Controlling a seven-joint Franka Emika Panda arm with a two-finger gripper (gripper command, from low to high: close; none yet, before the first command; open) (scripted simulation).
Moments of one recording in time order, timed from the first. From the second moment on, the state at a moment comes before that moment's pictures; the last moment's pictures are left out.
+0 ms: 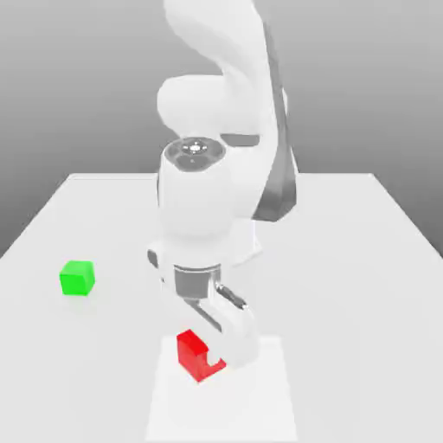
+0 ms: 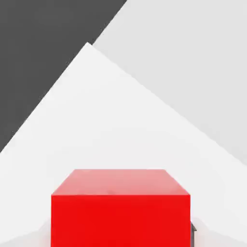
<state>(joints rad) -0.24 0.03 0.04 -2.72 -0.05 2.76 1.59</state>
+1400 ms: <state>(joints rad) -0.78 -0.25 -0.39 -2.96 -0.21 2.72 1.05</state>
